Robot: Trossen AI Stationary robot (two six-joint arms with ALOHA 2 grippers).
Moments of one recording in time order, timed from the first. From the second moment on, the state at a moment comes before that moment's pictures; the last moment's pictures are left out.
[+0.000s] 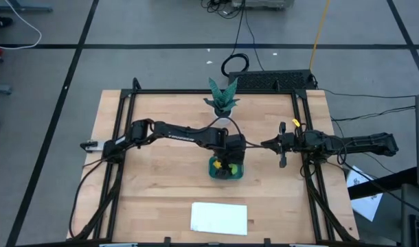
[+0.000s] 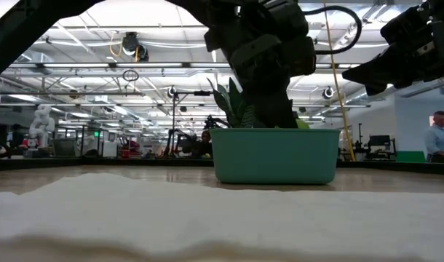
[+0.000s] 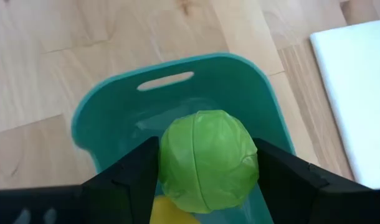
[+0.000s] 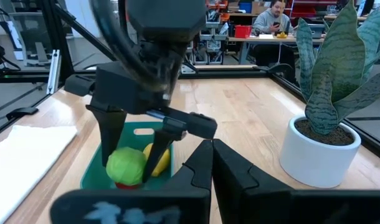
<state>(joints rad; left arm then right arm) 0.00 2.29 1.90 -0.72 0.37 0.21 0.02 0.26 0.06 0.07 0.11 0.02</state>
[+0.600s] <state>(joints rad) 0.00 2.29 1.90 -0.70 0.38 0.20 0.03 0.26 0.06 0.07 0.11 0.02</state>
